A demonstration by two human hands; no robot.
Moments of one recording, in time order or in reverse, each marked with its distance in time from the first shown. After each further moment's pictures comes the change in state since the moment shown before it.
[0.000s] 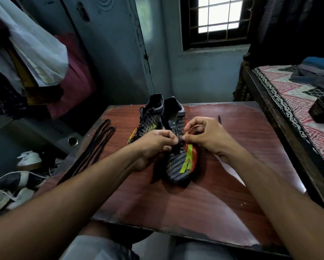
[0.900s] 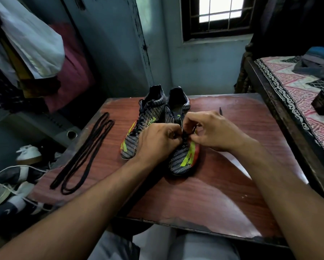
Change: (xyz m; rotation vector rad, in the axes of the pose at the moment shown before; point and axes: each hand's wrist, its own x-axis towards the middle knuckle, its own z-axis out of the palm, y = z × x) left_hand 0.001 -0.018 0.021 0.948 0.616 0.577; right_hand -0.005 -0.008 -0.013 -0.601 -0.138 -0.508
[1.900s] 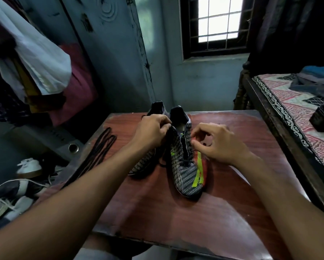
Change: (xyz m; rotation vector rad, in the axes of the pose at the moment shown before) left_hand 0.066 -0.024 -0.024 -0.044 -0.098 -0.106; right_hand -0.003 0.019 -0.001 0.029 0.201 0.074
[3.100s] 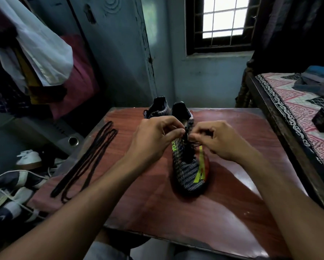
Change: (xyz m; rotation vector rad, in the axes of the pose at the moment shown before) left_hand -0.057 0.026 -0.021 -0.207 0.098 0.175; right_hand 0.005 -0.013 -0.004 0.126 -0.111 0.015
